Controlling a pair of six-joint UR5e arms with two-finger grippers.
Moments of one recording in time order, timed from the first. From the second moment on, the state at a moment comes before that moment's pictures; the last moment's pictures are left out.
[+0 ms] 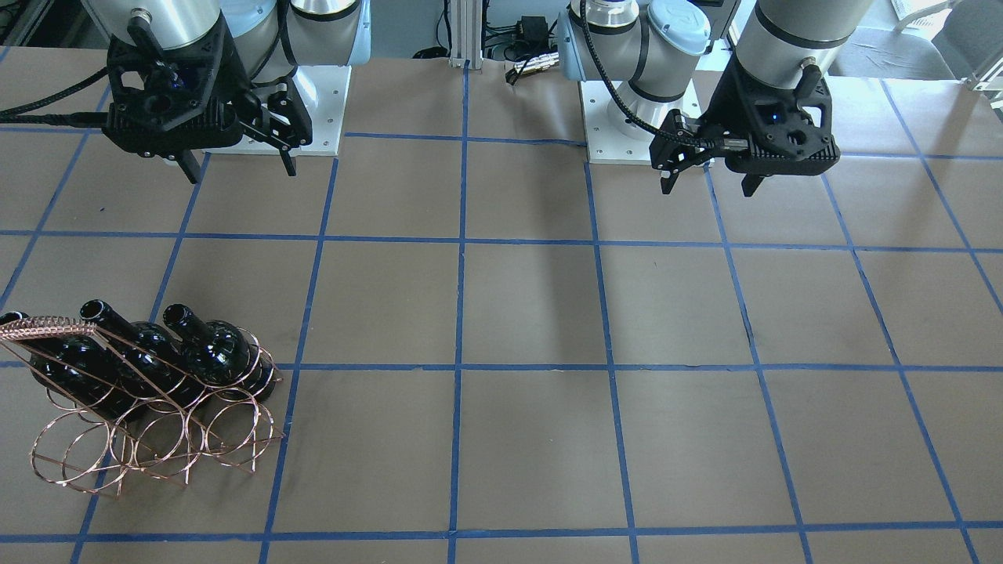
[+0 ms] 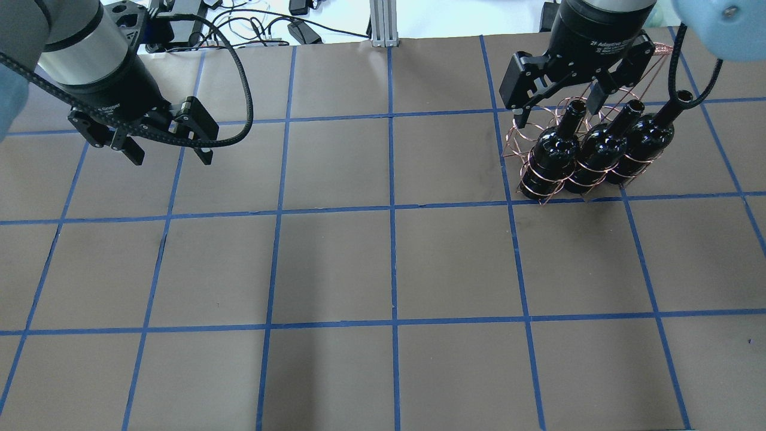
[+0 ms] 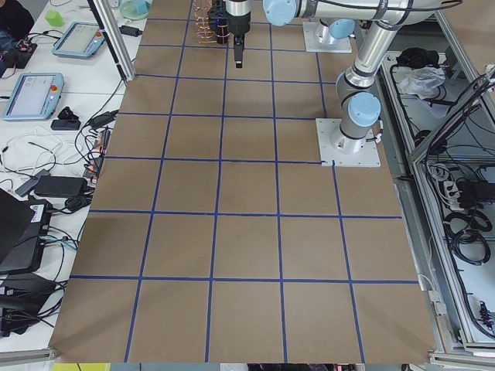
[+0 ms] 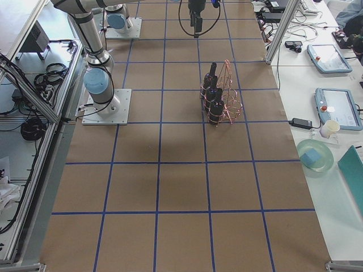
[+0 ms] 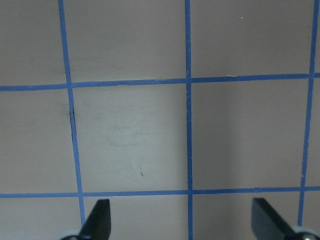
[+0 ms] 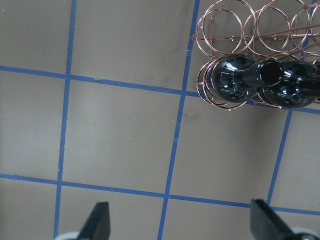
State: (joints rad) left arm -1.52 -1.52 -1.59 -1.62 1.60 0.07; right arm 1.64 -1.54 1.42 -1.44 -1.59 -0.08
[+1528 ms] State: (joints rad) left arm -1.51 -1.51 -1.59 -1.62 1.61 0.07; right arm 1.64 -1.54 1.43 -1.47 -1.59 -0.09
